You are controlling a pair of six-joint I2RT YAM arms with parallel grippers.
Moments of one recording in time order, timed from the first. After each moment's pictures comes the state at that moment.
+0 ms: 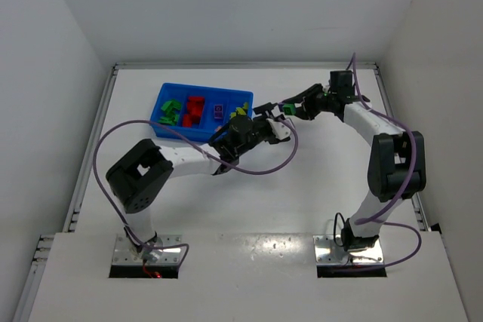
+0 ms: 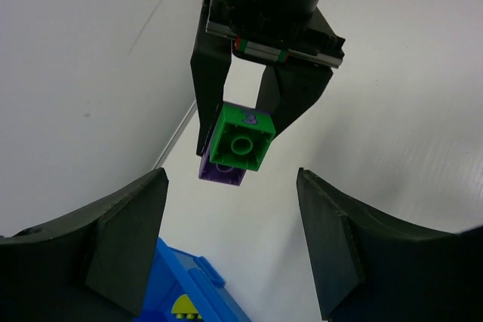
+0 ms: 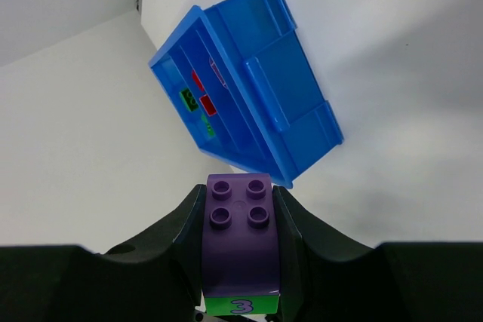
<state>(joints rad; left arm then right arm) -0.86 1.77 1.00 0.77 0.01 0.60 0.07 1.75 1.18 -0.20 -0.59 1.20</state>
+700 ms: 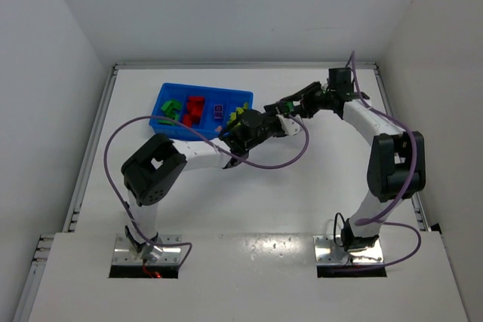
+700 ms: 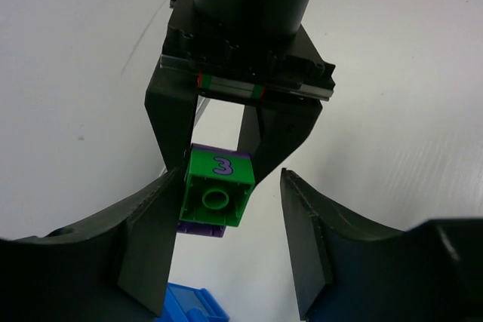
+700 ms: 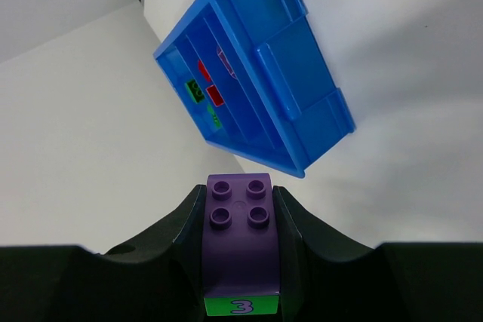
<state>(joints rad) -0.86 1.90 1.15 0.76 0.04 0.63 0.09 1.75 1.22 -0.25 -0.60 1.22</state>
